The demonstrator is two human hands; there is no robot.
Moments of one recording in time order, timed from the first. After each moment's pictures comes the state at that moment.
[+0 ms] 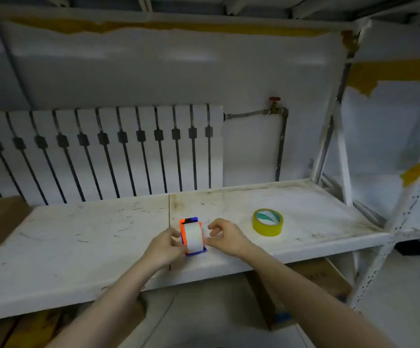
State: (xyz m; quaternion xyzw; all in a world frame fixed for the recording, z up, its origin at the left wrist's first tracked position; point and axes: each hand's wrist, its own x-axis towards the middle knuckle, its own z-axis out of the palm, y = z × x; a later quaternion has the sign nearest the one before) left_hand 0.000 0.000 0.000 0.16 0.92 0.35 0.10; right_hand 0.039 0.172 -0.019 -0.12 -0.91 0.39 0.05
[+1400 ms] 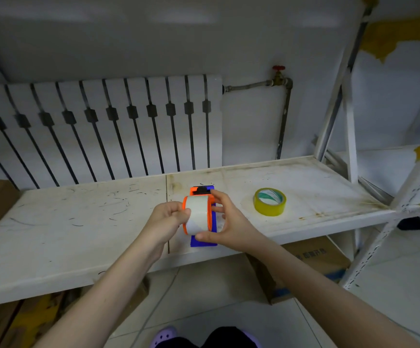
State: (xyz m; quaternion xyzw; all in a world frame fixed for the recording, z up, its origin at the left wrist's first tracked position) left_hand 0.017 0.006 0.026 0.15 0.77 0.60 0.15; right_hand 0.072 0.165 -0.009 0.01 -0.84 0.53 0.10
